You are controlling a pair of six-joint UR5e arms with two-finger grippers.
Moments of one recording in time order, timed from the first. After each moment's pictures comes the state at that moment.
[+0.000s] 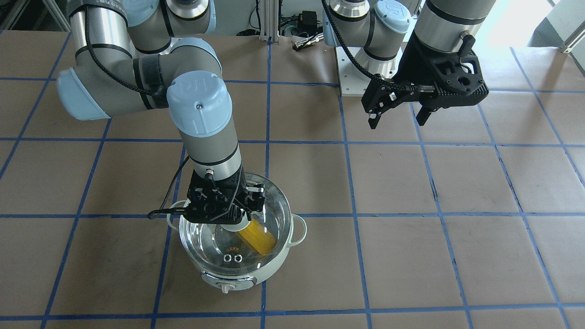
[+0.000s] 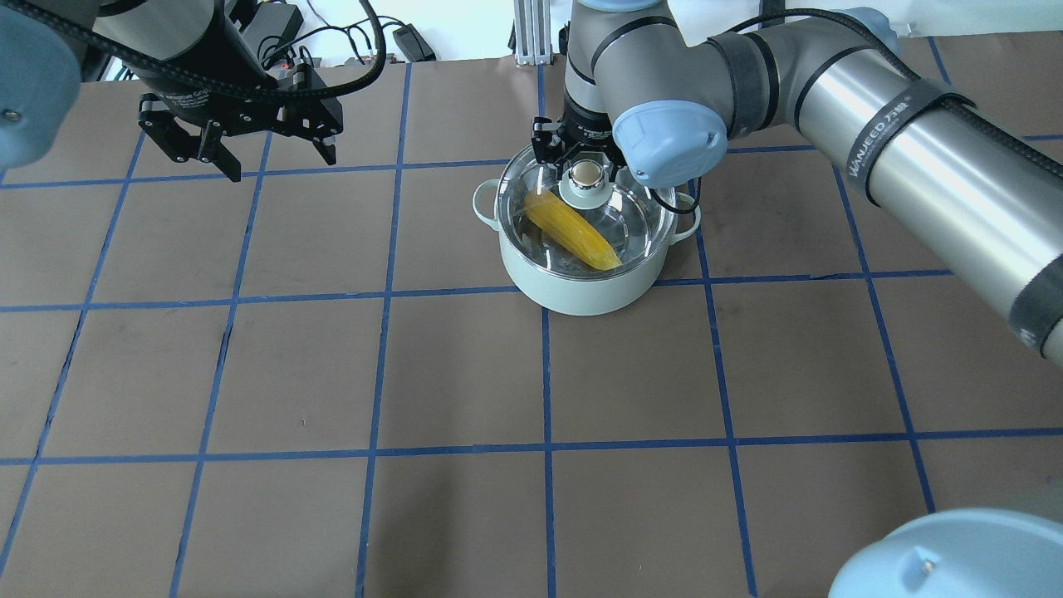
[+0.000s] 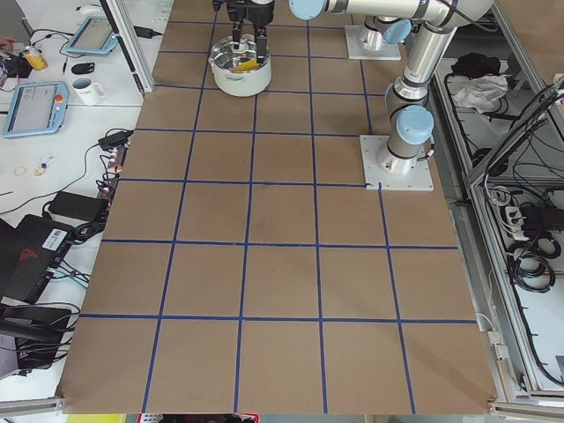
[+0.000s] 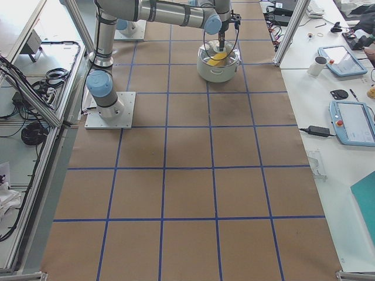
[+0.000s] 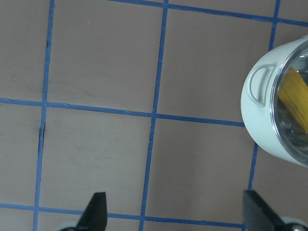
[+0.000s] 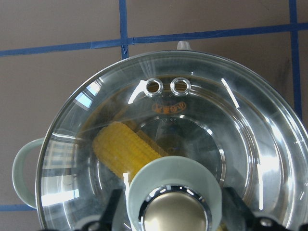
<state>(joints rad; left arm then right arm) -1.58 -1.58 -1.50 -1.54 1.55 -0.13 1.83 -1.16 1.47 -2.03 -1.55 0.32</state>
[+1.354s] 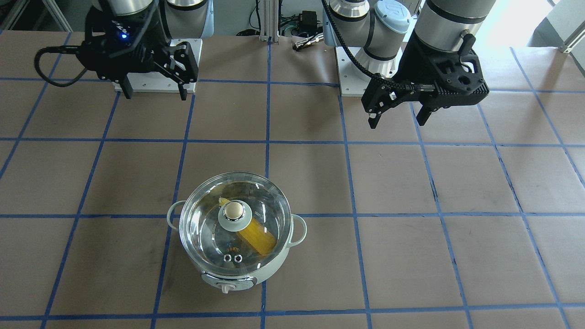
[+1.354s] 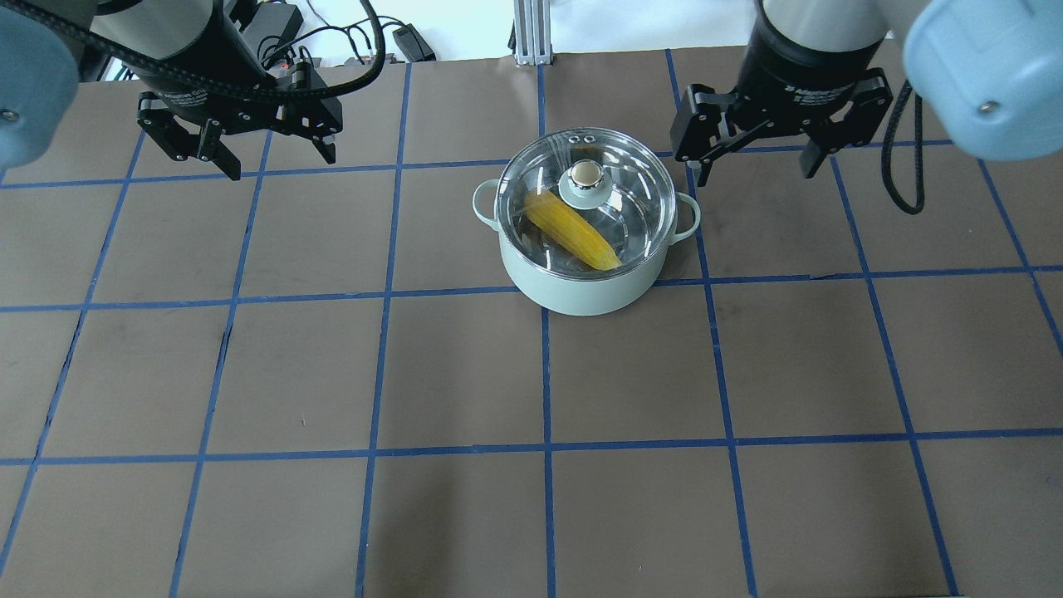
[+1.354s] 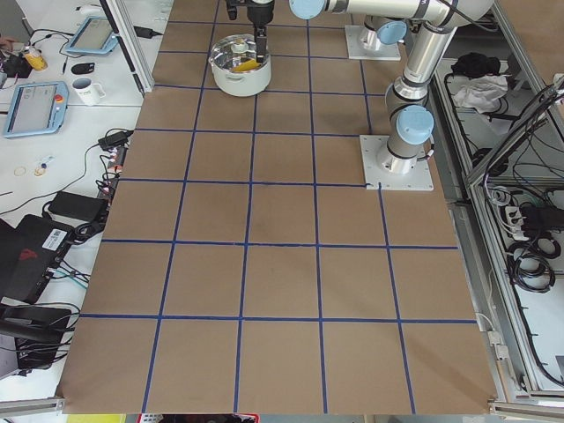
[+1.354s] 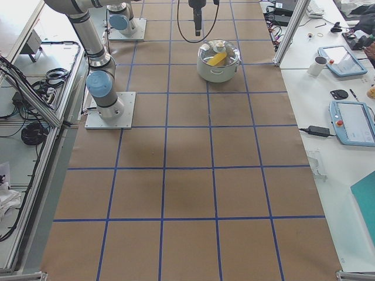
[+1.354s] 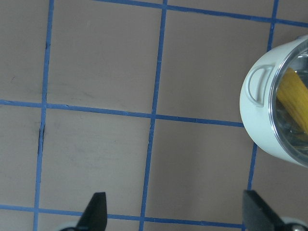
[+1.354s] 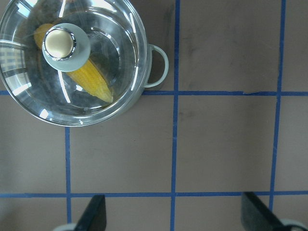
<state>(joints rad) -1.58 -1.58 -1.50 -1.54 1.54 -0.13 1.68 -1.59 1.49 -1.52 -1.61 0.10</state>
